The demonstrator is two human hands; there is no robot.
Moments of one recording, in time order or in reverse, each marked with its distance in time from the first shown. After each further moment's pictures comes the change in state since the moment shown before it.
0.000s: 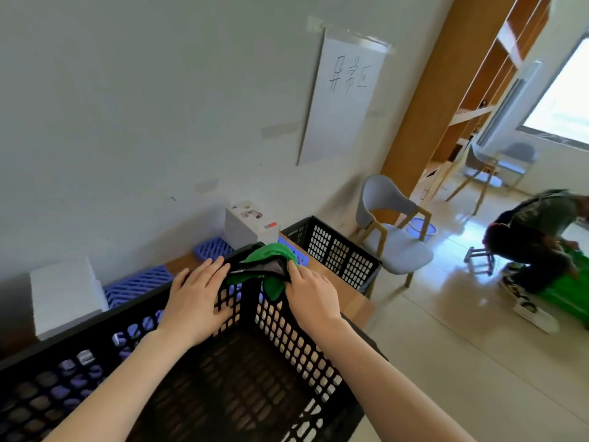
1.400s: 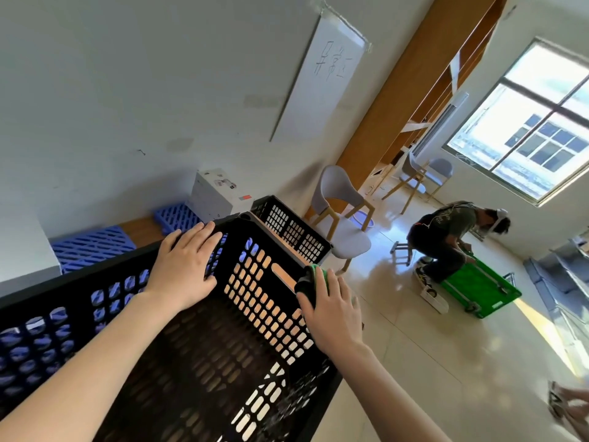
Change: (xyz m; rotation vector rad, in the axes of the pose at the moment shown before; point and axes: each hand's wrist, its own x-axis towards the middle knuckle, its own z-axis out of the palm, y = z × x) left_hand -0.003 -0.018 0.019 -0.139 0.123 0.111; right_hand -0.099 -0.003 -0.021 -0.123 -0.100 0.377
